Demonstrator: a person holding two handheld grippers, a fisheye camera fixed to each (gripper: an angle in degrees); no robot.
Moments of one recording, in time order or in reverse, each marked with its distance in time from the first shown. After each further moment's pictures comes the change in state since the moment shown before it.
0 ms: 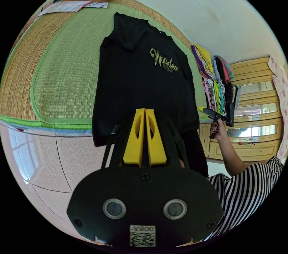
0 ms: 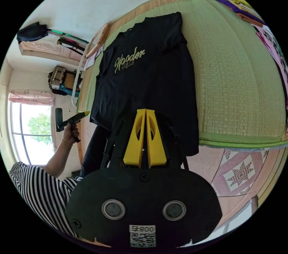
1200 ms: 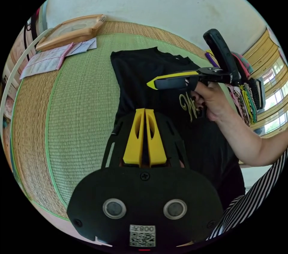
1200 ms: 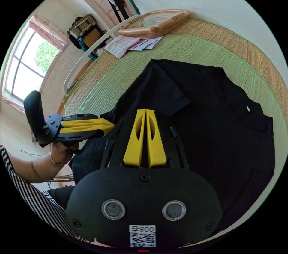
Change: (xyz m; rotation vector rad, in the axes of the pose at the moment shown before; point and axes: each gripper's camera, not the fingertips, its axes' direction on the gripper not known) left arm 0.047 -0.216 -0.047 0.174 -0.273 0.234; right arm -0.293 -0.368 0.290 -0.086 0.071 -0.631
